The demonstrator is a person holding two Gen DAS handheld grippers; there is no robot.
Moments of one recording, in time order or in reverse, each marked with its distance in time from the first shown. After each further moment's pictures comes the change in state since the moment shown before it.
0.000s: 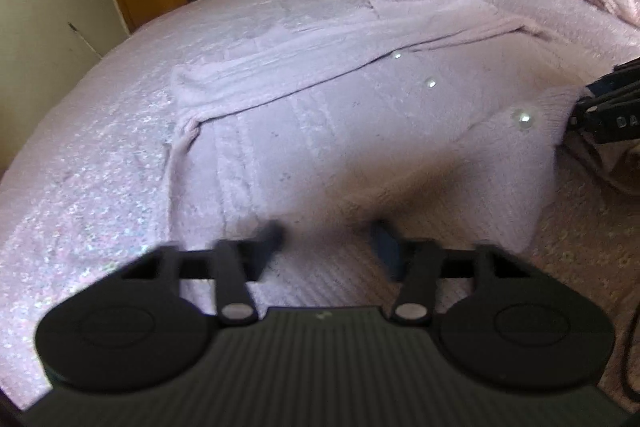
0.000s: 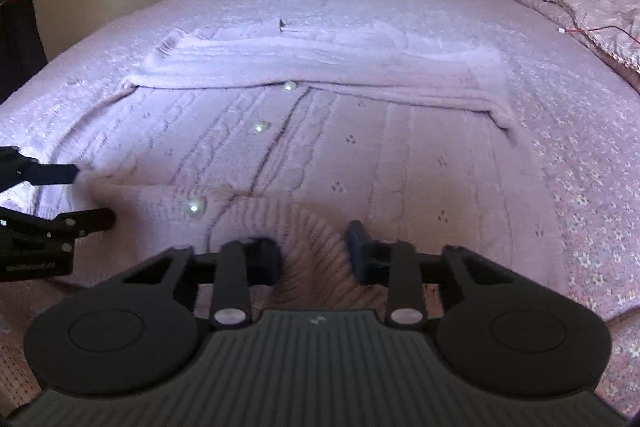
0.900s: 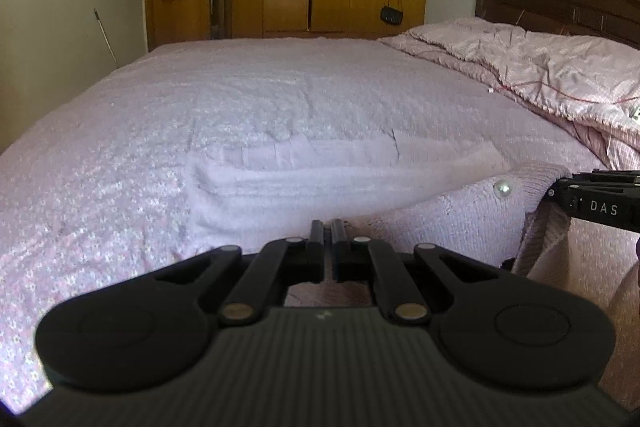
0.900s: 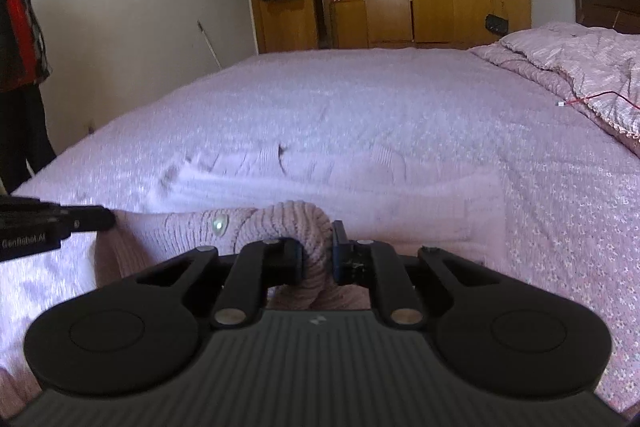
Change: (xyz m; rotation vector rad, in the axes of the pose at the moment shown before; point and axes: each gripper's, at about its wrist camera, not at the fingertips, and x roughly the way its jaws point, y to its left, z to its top) left arm -0.026 0.046 0.089 -0.247 -0.208 -0.046; right arm -0.023 -0.017 0.087 0.061 -0.254 0.036
